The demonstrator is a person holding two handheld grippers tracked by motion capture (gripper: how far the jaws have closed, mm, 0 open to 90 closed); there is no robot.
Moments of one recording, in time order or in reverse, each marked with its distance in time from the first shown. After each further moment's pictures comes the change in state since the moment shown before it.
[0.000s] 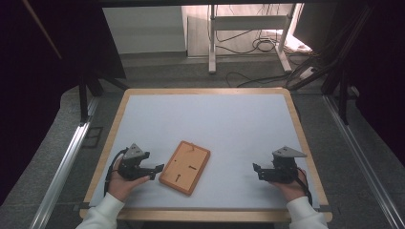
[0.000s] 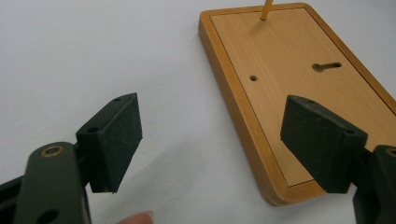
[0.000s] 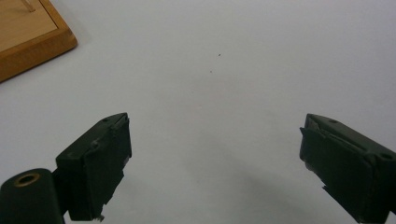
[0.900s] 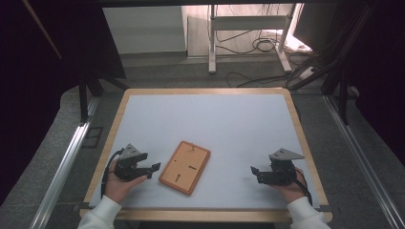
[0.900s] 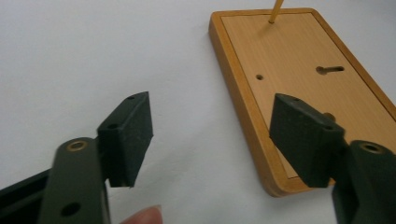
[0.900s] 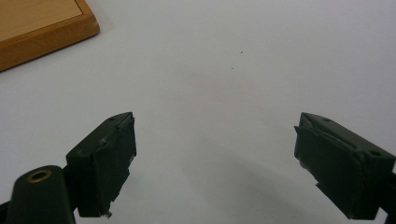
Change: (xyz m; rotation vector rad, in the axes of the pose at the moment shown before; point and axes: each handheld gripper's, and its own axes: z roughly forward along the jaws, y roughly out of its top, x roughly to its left) left arm 0.000 -0.001 -0.009 0.000 0.019 -0.040; right arm 0.006 -0.003 0.001 0.003 0.055 -0.071
